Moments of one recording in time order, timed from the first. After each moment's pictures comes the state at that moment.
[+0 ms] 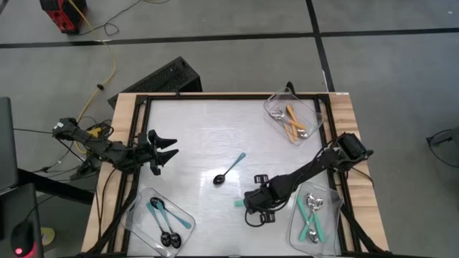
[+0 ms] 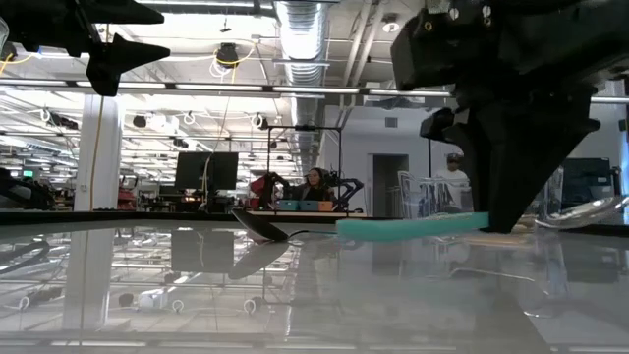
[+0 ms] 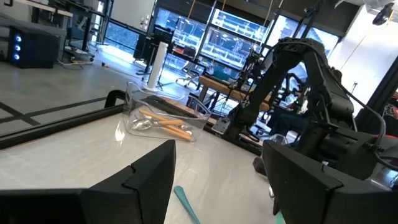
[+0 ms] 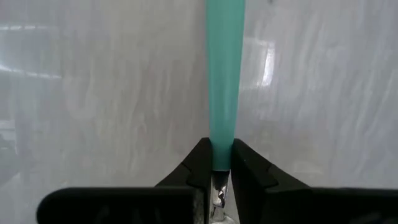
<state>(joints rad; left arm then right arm) -0.44 0.34 0.21 0.17 -0.75 -0.36 0.45 1.90 1.28 -0.71 0.06 0.35</state>
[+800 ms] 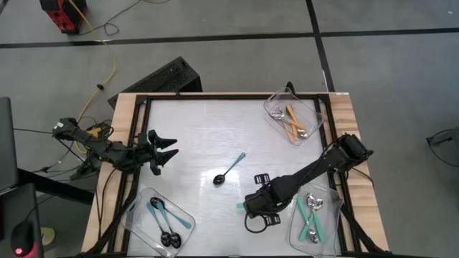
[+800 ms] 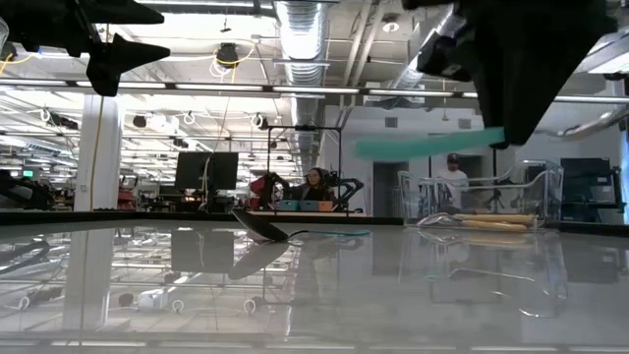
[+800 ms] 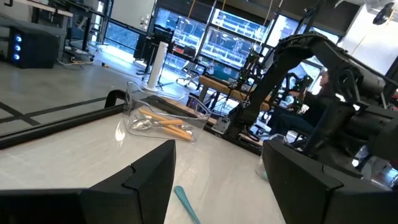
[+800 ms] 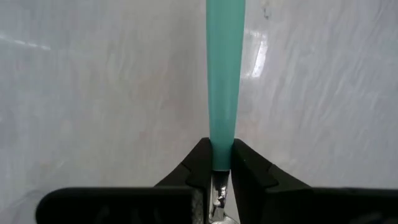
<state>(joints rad) -0.44 0.34 0.21 0.17 -0.75 -0.36 0.49 1.90 1.51 -1.03 0.08 0.29</state>
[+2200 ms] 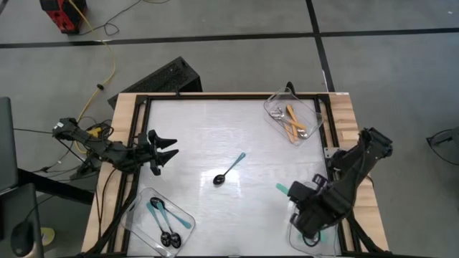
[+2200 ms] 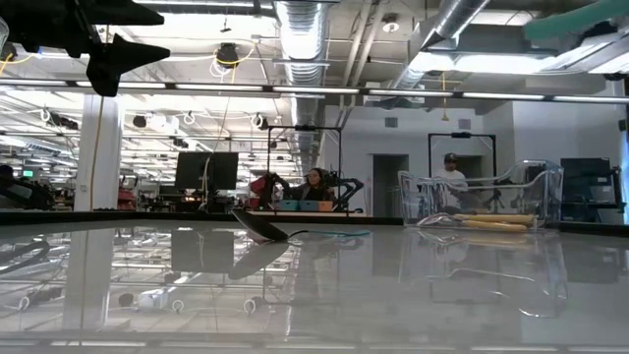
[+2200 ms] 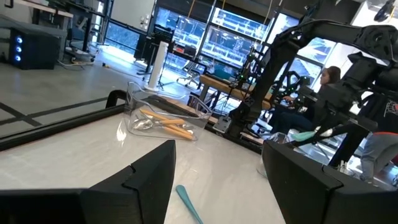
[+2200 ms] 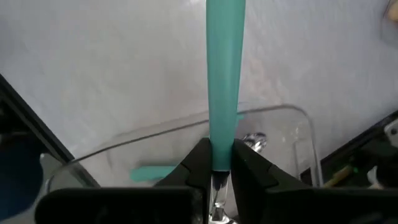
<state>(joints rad) -0.44 0.34 0.21 0.16 -0.75 -0.35 0.80 1.66 1.62 -1.57 0.18 1.37</state>
